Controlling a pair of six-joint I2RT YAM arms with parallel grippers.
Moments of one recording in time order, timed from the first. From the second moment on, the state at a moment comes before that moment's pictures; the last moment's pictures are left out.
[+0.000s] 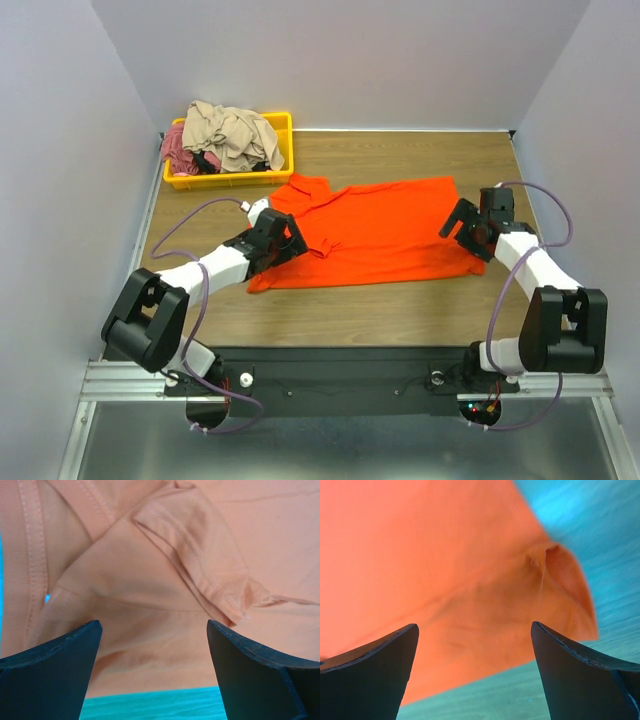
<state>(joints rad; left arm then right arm) -0.53 1.43 0.72 -0.12 -0.19 -0.84 -0.06 1.38 0.88 -0.41 0.07 0.51</state>
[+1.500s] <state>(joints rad) -0.71 1.88 1.34 -0.32 -0.30 -0.72 -0.06 1.47 0.77 -0.33 -0.03 0.54</state>
